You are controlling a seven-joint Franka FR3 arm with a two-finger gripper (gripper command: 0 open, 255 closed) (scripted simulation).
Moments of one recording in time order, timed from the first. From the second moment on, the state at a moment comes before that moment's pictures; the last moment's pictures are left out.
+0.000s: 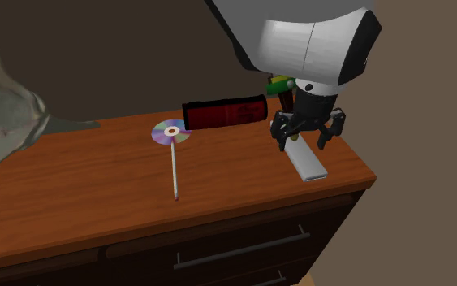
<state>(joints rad) -0.02 0.37 -0.10 -1.80 0.03 2.18 -0.54</state>
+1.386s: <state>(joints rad) -0.02 0.35 -0.10 -1.77 0.03 2.13 -0.53</state>
